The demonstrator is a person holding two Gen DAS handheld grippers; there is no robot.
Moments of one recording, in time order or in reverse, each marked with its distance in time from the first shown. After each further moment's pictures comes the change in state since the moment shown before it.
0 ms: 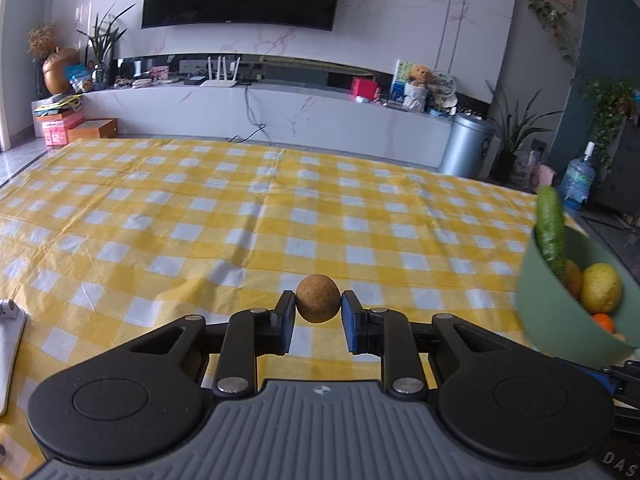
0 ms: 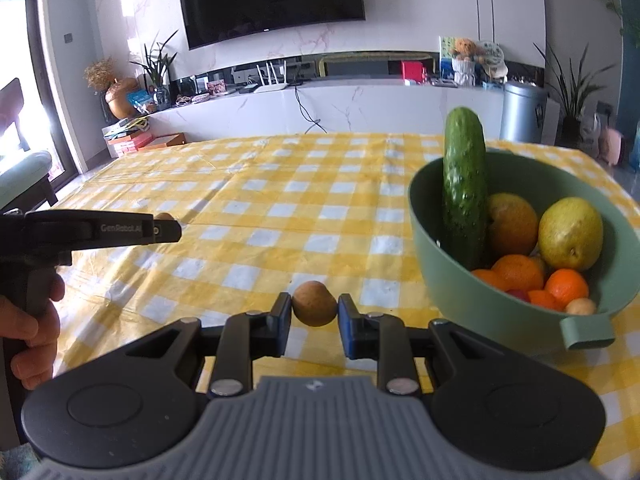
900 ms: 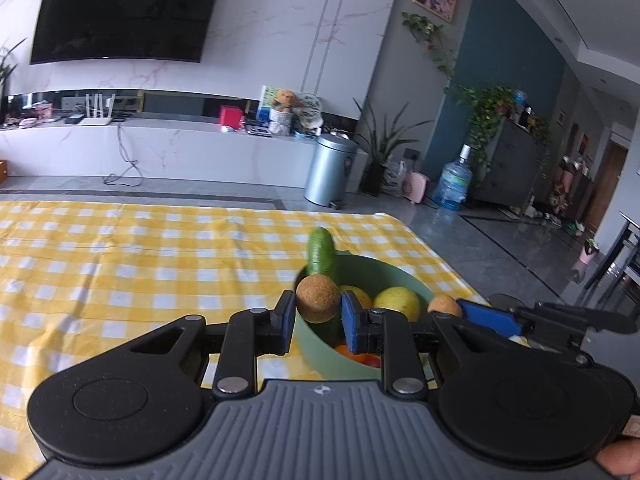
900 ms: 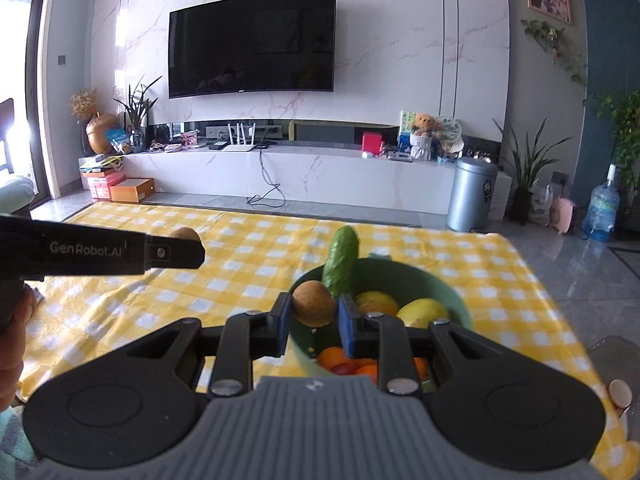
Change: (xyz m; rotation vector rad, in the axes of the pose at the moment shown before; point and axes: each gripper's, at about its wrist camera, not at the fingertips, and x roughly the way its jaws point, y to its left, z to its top) left arm -0.063 -0.116 0.027 0.118 -0.047 -0.349; right arm -0.114 -0.057 0.036 -0.084 -0.174 -0.153
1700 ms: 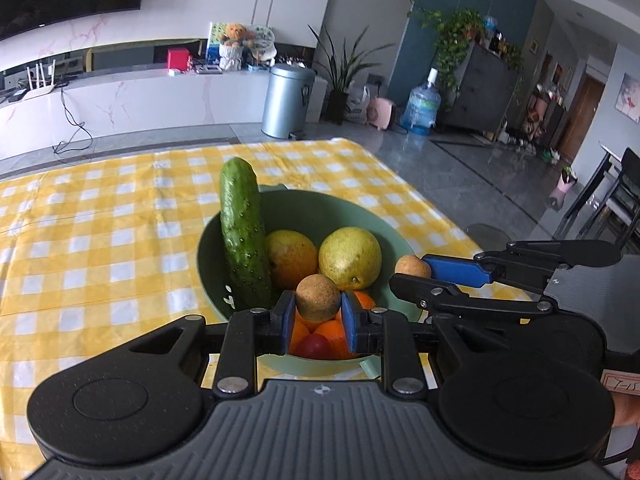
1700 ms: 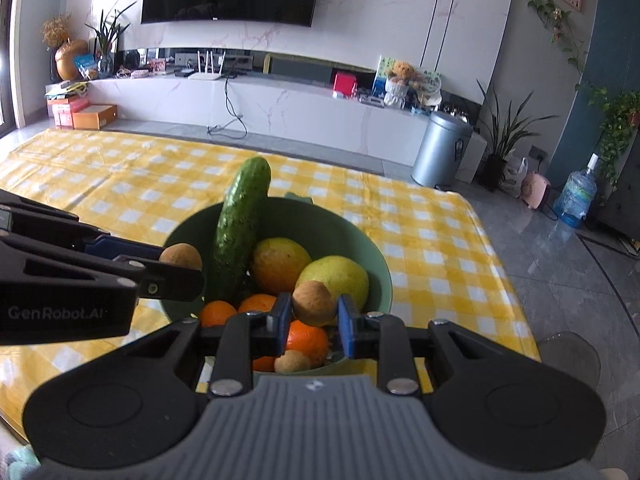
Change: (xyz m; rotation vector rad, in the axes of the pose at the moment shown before) left arm 0.089 -0.040 -0.013 0.092 0.220 -0.080; right arm 0.070 -0.060 -0.009 -0.077 0.225 -0.091
